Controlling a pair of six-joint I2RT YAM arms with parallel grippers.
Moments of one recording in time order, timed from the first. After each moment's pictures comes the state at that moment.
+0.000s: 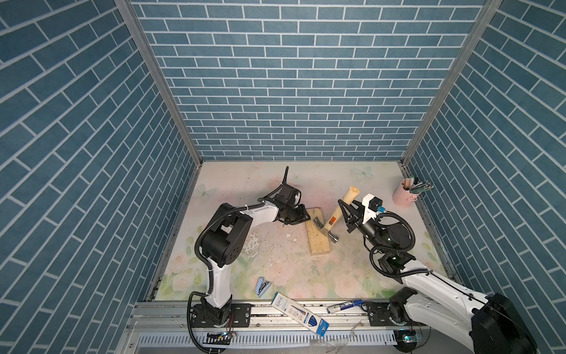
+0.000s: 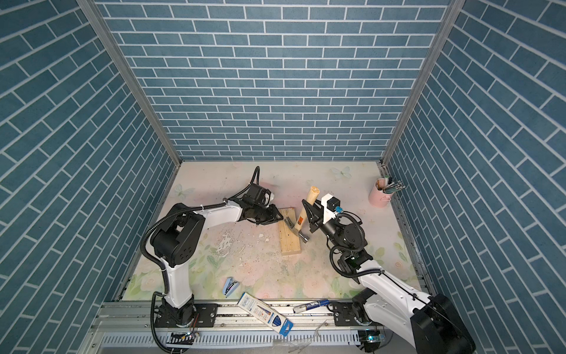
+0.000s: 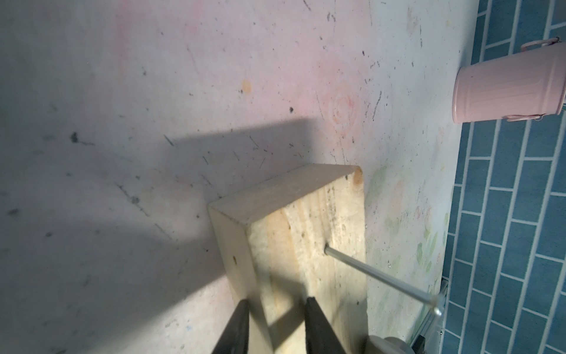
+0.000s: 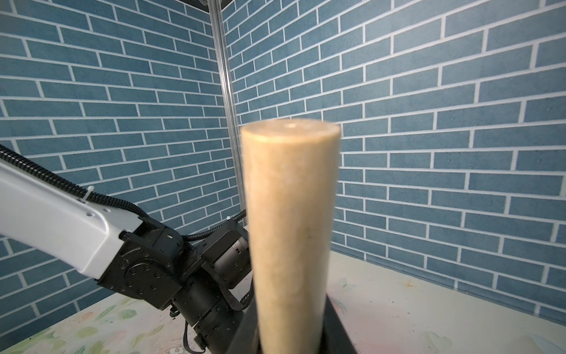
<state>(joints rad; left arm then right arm) -0.57 1.96 1.21 -0.21 0.44 -0.70 0.59 0.97 0.36 0.86 -0.18 0.14</state>
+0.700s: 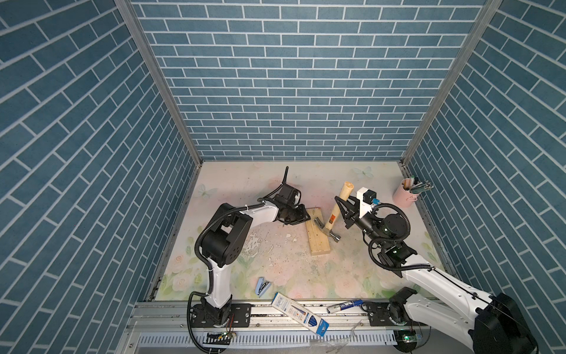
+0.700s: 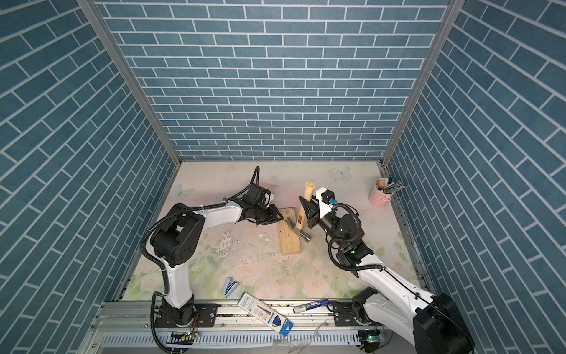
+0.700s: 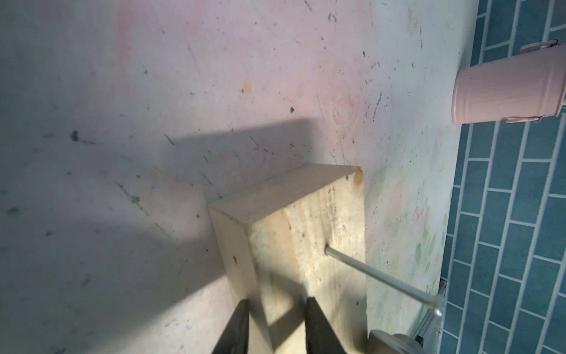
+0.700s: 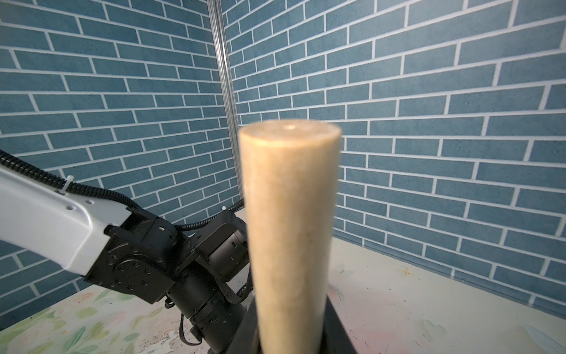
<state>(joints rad) -0.57 1.96 1.21 -0.21 0.44 -0.71 0.59 0.99 0.47 0.68 -0.20 0.10</state>
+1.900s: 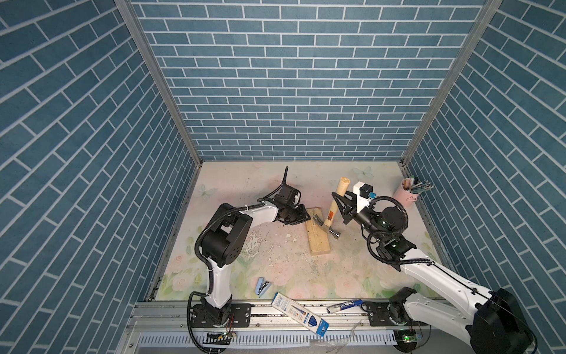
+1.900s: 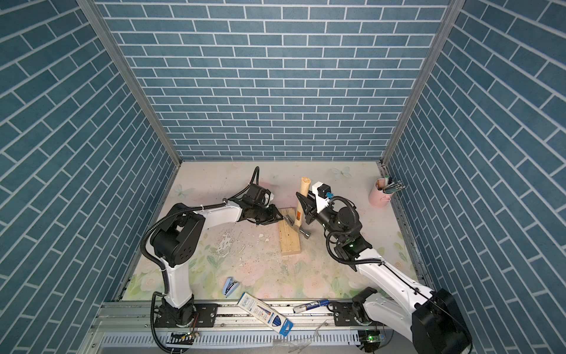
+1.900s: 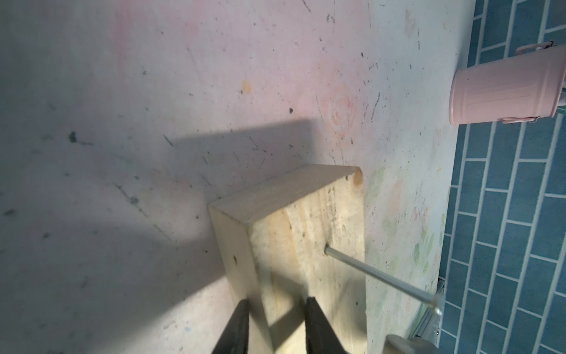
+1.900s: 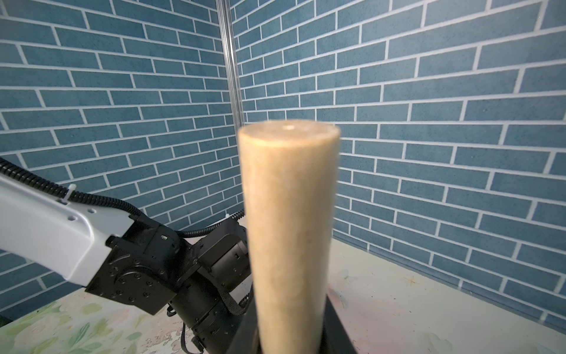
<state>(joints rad) -0.57 1.96 1.21 -0.19 0.44 -0.71 0.59 1.03 0.56 0.62 -0.23 0.08</state>
